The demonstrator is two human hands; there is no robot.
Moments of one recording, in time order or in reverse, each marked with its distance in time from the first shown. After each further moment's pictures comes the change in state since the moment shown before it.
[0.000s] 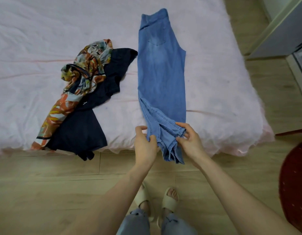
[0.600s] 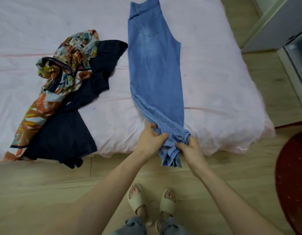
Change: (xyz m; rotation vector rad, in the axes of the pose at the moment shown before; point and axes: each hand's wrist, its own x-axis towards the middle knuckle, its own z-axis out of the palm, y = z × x) left_hand 0.052 -0.008 0.020 0.197 -0.345 -0.077; right_hand 0.016 0.039 0.010 0.108 0.037 -0.003
